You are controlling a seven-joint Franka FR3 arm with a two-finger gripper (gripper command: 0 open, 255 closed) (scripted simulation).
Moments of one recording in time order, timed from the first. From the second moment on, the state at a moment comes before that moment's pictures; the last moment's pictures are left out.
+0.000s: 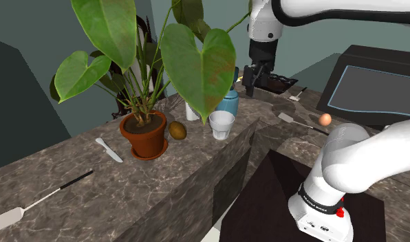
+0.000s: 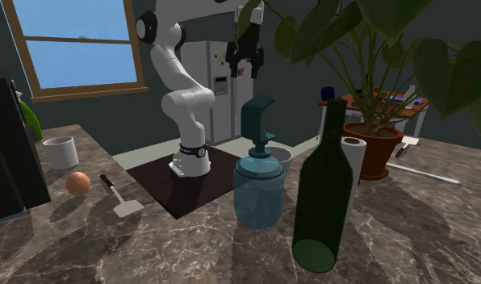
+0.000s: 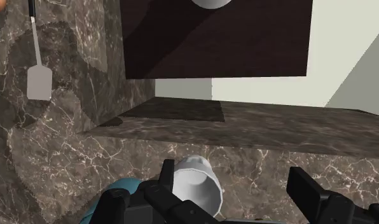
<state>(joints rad) 0.02 -0.76 0.06 -2.29 -0.05 1.50 0.15</state>
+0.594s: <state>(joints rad) 0.00 -0.68 -0.07 -2.41 -0.05 1.75 0.05</state>
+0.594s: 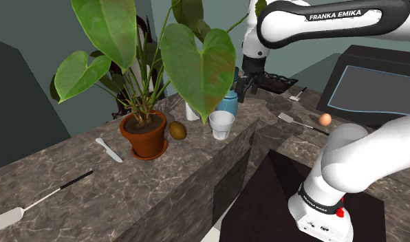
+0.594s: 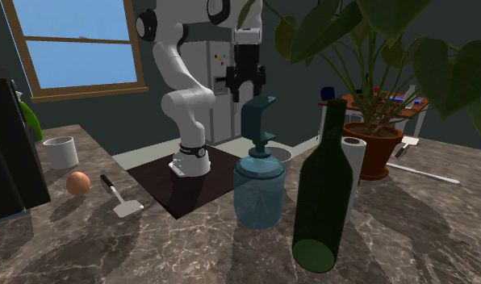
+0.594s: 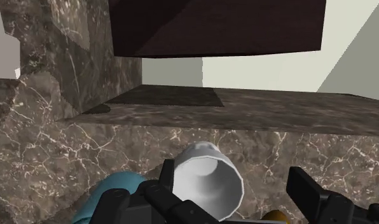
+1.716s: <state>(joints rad) 0.04 -0.23 -0.32 -2.45 0.15 2.28 -0.27</state>
